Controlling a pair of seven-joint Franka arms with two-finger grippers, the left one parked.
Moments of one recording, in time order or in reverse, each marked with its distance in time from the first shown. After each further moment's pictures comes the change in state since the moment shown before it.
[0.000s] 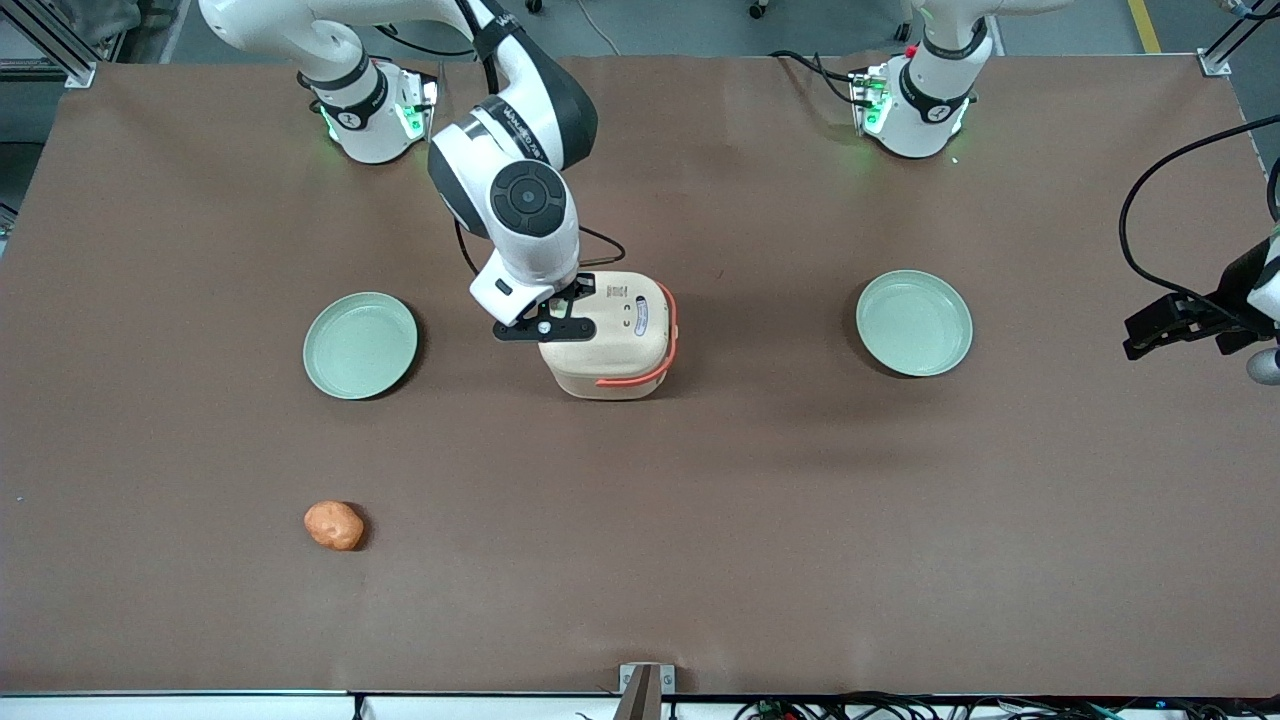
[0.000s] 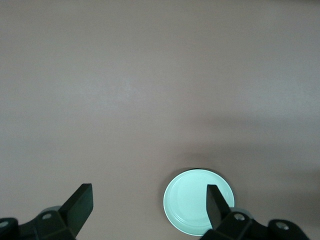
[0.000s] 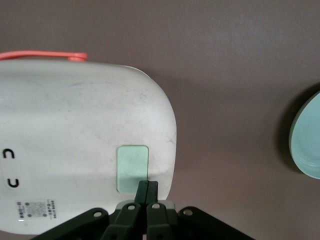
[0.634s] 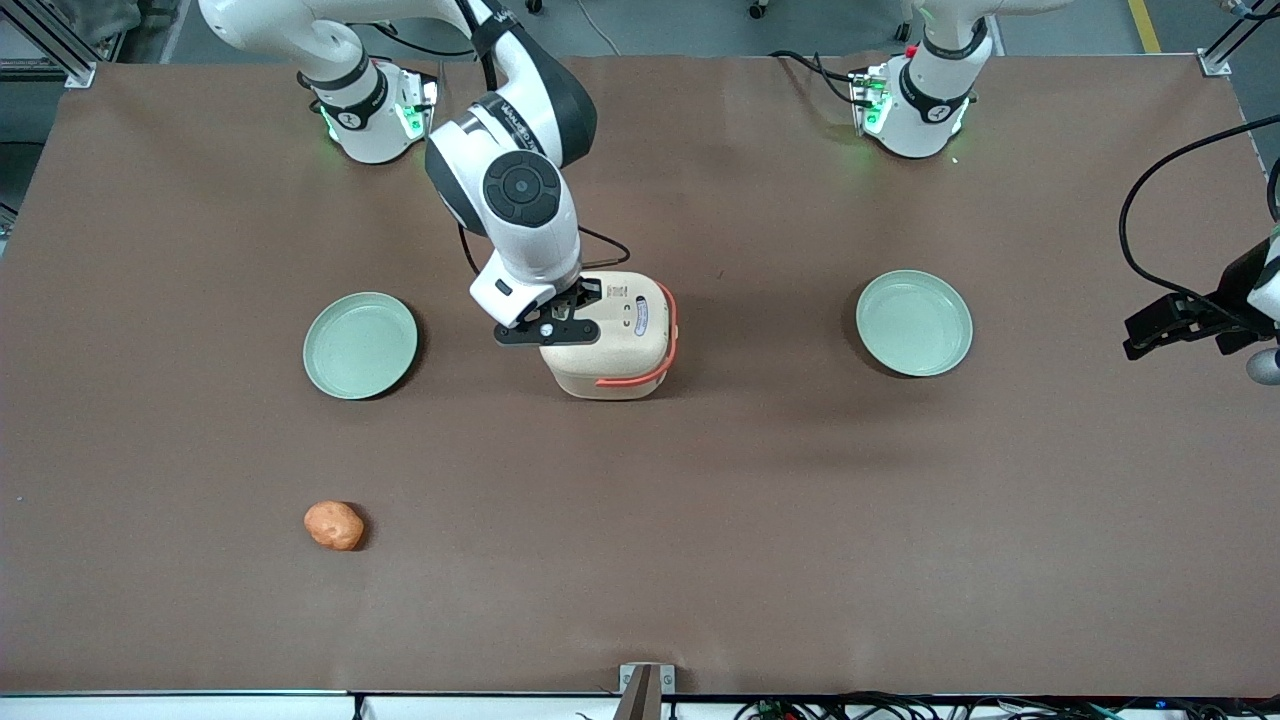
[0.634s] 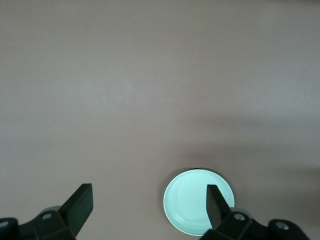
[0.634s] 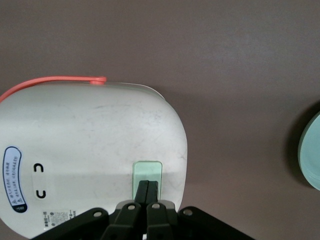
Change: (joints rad) arm -0.001 0.000 -0.003 0.010 0.000 0.050 0.001
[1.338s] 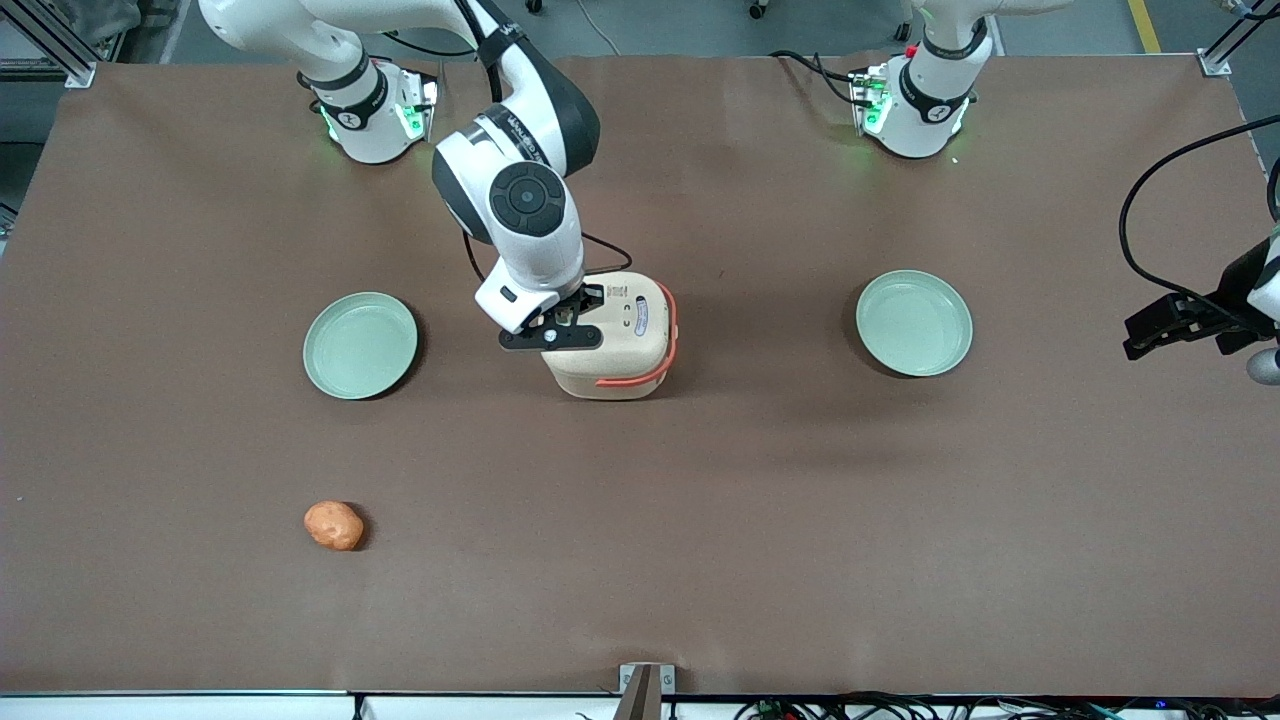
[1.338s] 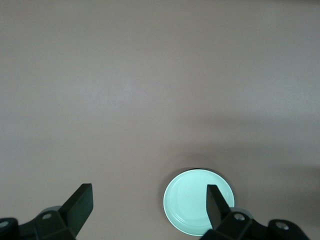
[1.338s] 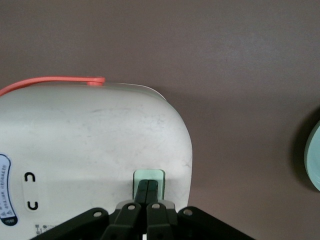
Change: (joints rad) arm 0.001 0.021 0.002 -0.008 0.000 0.026 0.000
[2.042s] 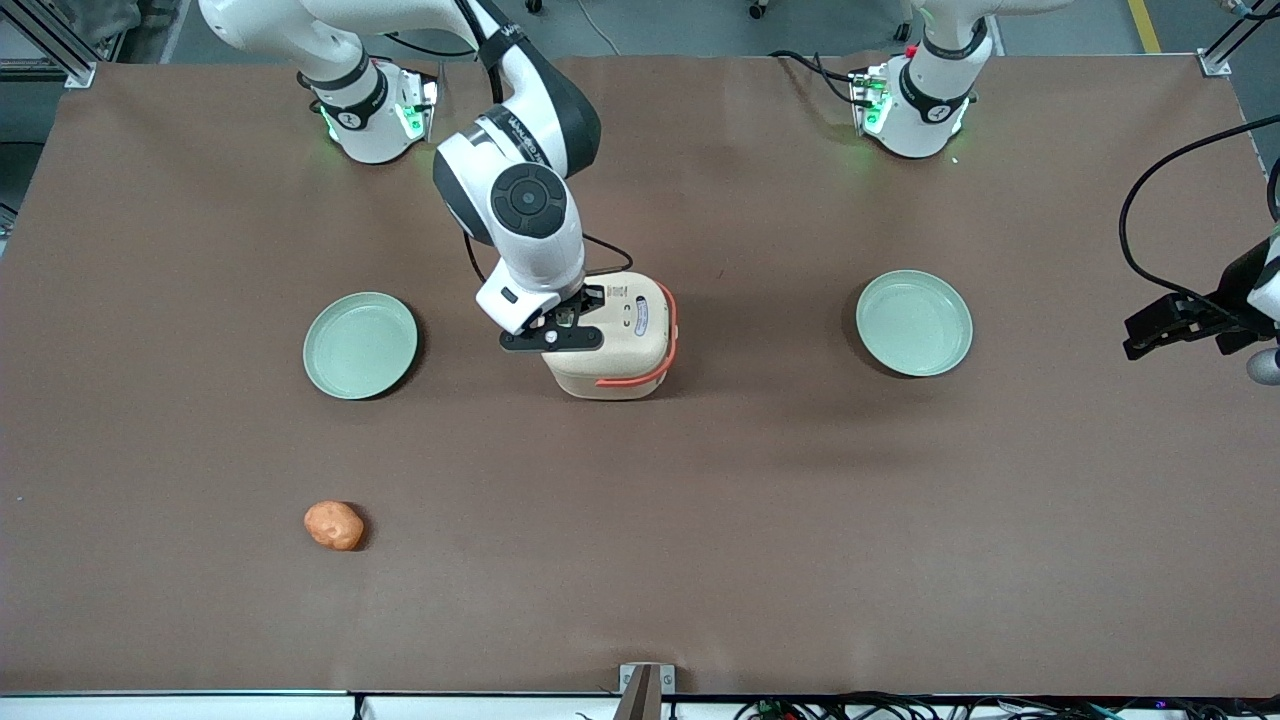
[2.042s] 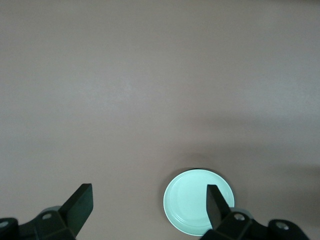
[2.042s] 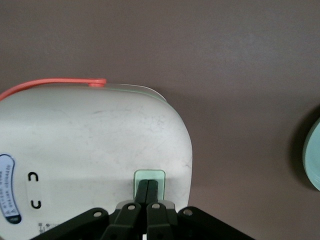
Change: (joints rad) arm -0.001 -0.005 -0.001 0.023 0.001 -0.031 0.007
